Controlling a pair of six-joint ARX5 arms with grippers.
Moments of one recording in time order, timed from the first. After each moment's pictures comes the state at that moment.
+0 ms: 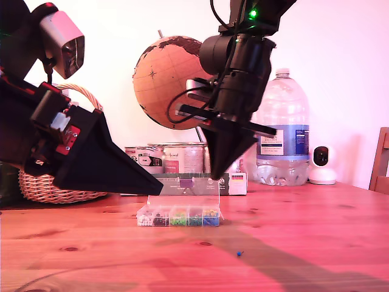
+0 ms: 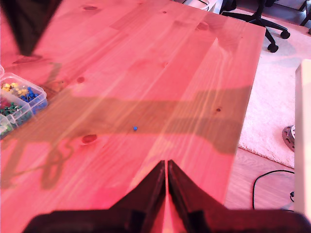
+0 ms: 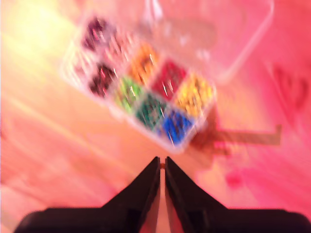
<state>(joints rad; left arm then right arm) -0.71 1.29 0.32 0.47 0.46 0.06 0.55 2.05 1.70 -0.86 -0.18 0.08</state>
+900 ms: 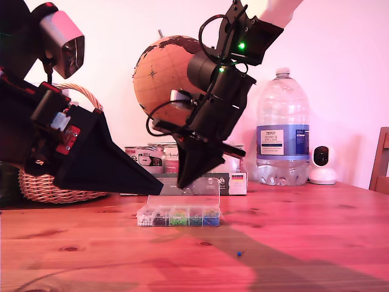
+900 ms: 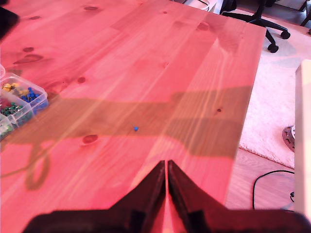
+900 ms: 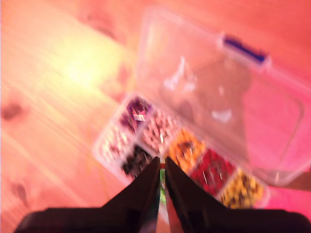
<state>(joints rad) -0.71 1.29 0.32 0.47 0.46 0.06 0.57 2.15 1.70 -0.61 -0.25 0.10</state>
